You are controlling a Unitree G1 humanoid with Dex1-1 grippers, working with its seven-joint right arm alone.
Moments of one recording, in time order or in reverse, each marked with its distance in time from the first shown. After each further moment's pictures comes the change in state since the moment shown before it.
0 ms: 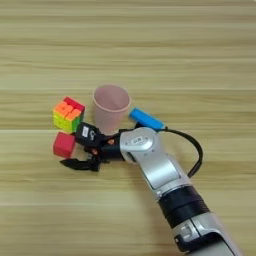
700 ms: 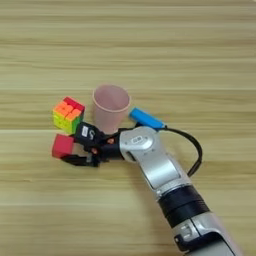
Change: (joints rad) arm -0.001 -0.004 -0.004 -0.029 0.006 -0.014 0.025
